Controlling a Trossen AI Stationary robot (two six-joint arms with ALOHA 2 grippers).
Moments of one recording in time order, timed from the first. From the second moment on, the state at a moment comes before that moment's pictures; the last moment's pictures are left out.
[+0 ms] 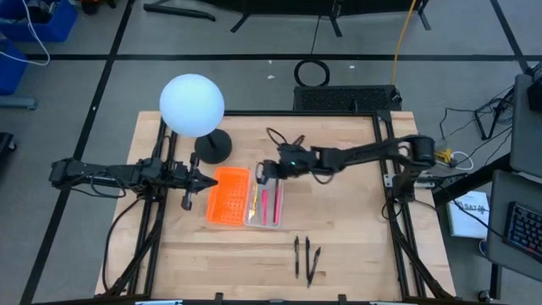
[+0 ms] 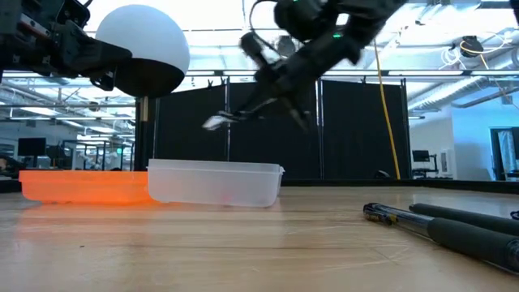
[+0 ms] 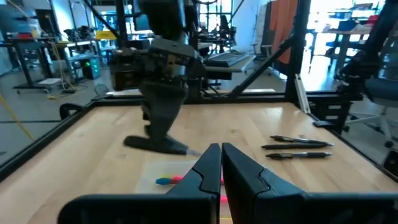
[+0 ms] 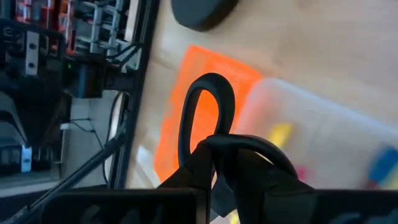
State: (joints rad) left arm -0.04 0.34 0.10 0.21 0.04 0.01; right arm -0.10 1.79 1.12 0.07 -0.03 1.25
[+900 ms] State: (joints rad) left arm -0.04 0.34 0.10 0.21 0.04 0.02; right arm -0.12 1.96 1.26 -0.24 -0.03 1.25
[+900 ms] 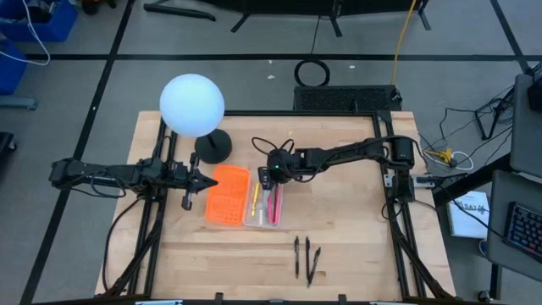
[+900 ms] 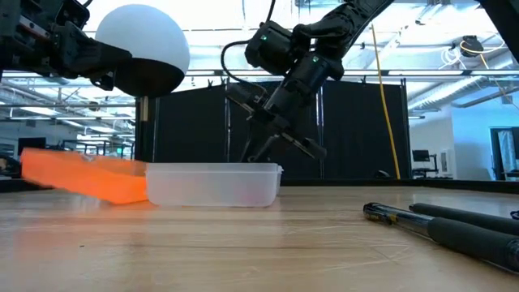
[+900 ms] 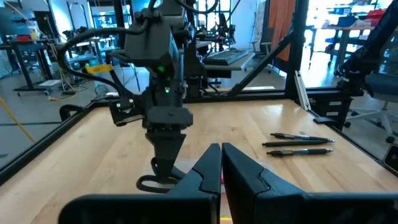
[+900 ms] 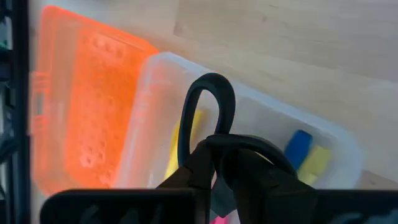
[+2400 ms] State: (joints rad) left arm -0.04 0.34 0.10 0.17 0.04 0.02; right arm 0.14 1.55 1.26 -0.42 0.43 0.85
